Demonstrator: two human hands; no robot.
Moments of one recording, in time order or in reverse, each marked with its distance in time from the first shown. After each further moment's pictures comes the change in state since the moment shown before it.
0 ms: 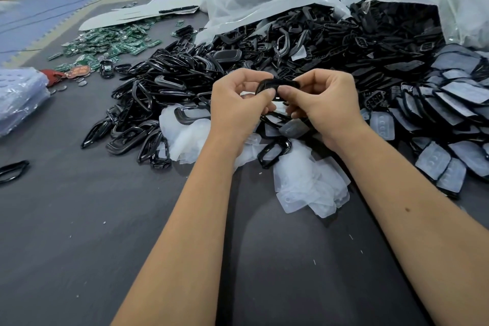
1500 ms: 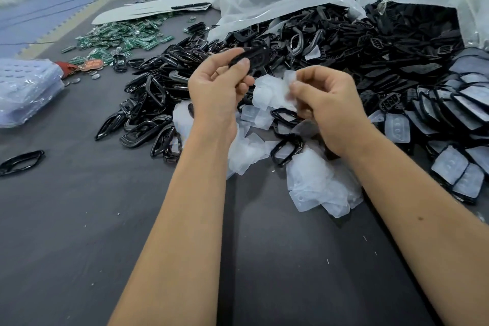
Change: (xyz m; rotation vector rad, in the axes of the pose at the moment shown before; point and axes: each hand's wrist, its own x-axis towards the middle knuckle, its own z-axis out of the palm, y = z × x) left_hand 0.015 0.013 -0.031 -0.462 0.211 -0.101; right_hand -0.007 -0.010 0.015 0.038 -0.150 -0.037
